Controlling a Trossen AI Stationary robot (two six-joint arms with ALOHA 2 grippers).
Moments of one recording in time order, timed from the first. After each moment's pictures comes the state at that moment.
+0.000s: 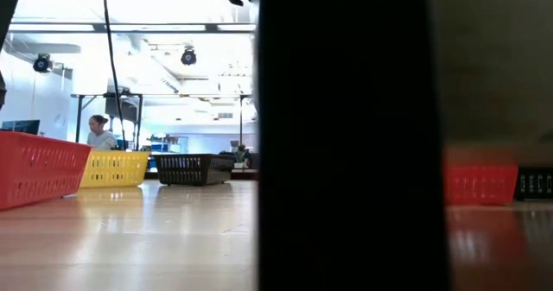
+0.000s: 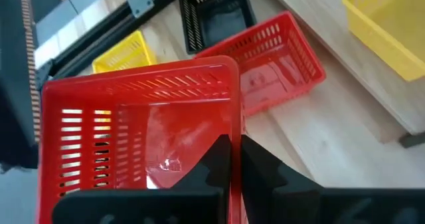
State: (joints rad) left arm 0.00 1.74 1.61 -0.61 0.02 0.58; right arm -0.36 1.43 1.35 -0.86 -0.10 0.50
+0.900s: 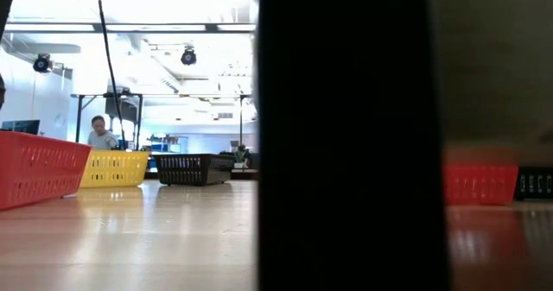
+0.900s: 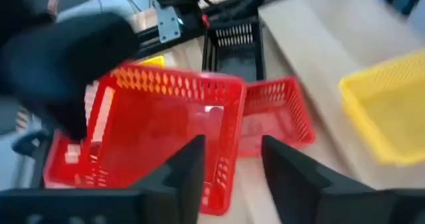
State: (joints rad) left arm -0.02 1.69 1.63 -0.54 0.03 0.29; right arm -0.34 1.49 1.44 -1.04 -0.06 0.17
